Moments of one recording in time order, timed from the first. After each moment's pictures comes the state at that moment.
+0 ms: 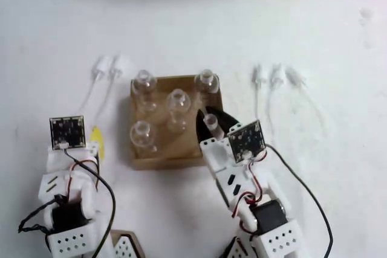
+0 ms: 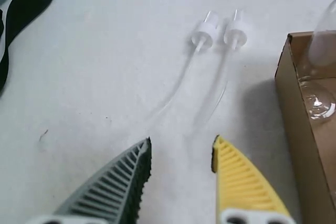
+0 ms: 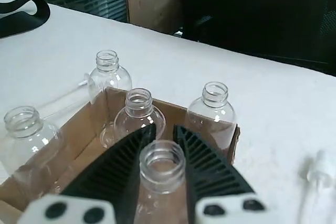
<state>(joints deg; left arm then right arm) -22.0 -104.4 96.9 50.2 -8.5 -27.2 -95.7 91.4 23.6 5.1</state>
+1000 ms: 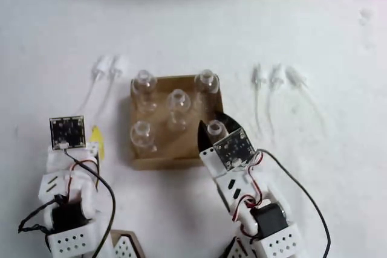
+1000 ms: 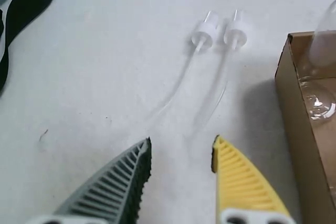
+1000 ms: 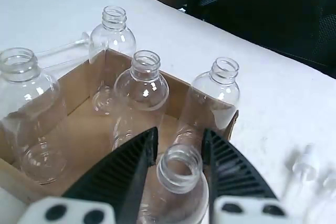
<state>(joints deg) -22.0 -104.4 96.9 50.2 -8.5 -27.3 -102.7 94.0 33.8 14.5</state>
